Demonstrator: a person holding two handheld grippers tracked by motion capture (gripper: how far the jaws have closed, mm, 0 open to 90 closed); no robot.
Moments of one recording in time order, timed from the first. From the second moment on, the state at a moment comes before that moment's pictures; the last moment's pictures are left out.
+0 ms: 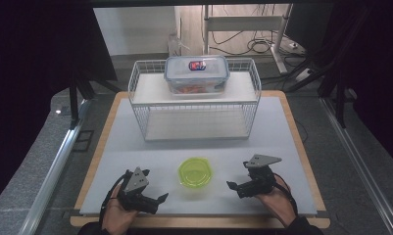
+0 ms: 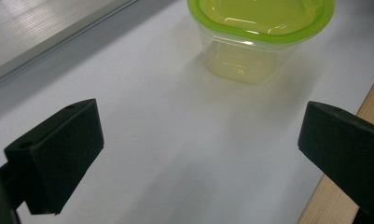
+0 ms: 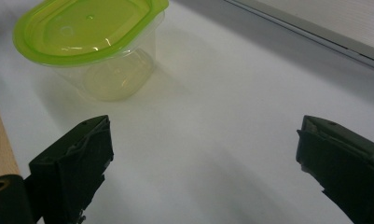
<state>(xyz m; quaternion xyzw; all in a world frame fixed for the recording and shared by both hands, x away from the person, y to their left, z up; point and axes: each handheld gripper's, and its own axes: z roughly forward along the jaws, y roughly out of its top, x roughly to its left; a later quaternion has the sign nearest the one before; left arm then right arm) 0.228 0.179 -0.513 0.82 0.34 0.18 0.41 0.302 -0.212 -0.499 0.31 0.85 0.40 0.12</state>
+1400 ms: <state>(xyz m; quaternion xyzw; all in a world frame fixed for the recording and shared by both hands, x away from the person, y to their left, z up) 0.224 0.195 -0.516 0.81 0.36 0.16 0.42 0.360 -0.150 -0.500 0.37 0.81 0.44 -0.13</state>
